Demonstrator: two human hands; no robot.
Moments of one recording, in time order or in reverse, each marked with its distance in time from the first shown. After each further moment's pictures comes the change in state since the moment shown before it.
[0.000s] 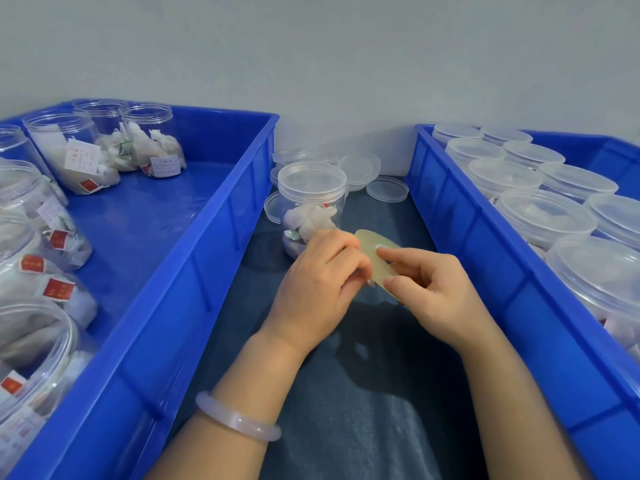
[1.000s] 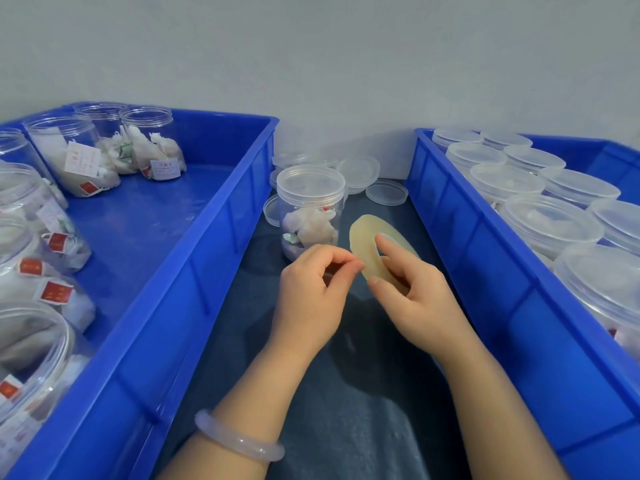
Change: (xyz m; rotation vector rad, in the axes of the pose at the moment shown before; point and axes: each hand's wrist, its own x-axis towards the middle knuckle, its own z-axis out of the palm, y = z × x) left_hand -0.003 0.011 -0.001 -0.321 0.085 -0.508; right_hand 0.001 0.002 0.012 -0.049 0.029 -0.043
